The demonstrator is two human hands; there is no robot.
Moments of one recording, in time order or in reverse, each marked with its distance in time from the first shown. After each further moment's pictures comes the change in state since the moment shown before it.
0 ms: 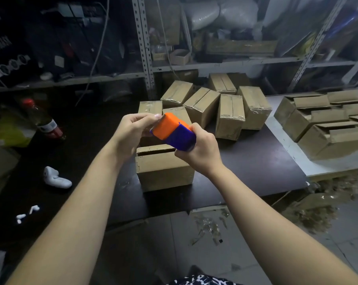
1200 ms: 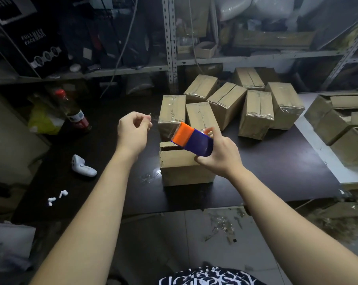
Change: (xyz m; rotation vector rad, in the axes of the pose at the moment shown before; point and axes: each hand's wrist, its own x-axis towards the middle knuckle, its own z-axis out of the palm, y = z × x) left_hand -0.012 -0.034 -0.046 0.407 0.586 -0.076; right_hand -0.003 0.012 0.025 -0.176 -0.209 0.041
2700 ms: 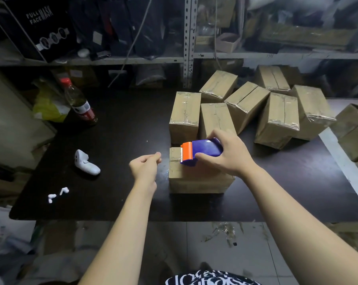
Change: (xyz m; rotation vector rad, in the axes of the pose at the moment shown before) left_hand -0.015 -0.090 0.056 -0.365 0.237 -0.702; right_hand 0.059 0.018 0.021 0.052 -0.144 -0.109
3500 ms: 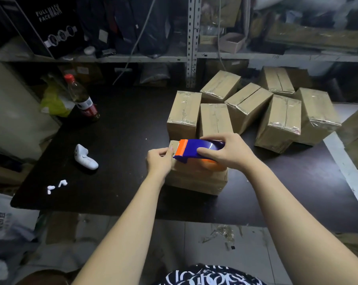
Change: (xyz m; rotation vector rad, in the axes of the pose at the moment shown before) left_hand -0.013 -0.007 0.045 0.309 -0.126 0.180; right_hand 0.010 0.016 -0.025 0.222 -0.260 0.216
